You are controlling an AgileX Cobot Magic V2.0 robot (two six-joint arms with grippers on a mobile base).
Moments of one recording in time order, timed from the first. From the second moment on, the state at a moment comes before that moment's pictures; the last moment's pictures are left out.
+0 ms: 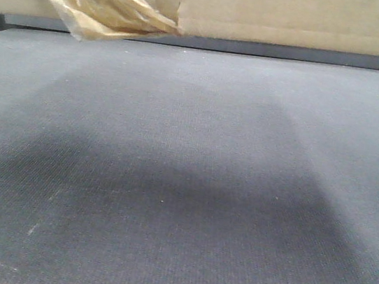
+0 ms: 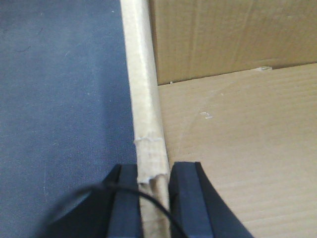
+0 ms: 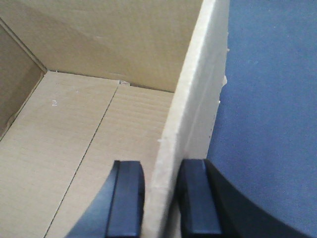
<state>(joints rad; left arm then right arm) -0.52 1.27 -1.66 0.41 1.19 -0.39 0.44 1.17 -1.59 0.07 1.09 0.18</state>
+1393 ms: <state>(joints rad) -0.39 1.70 -1.66 0.38 0.94 -0.39 0.41 1.69 -1.59 -0.06 0.81 0.13</state>
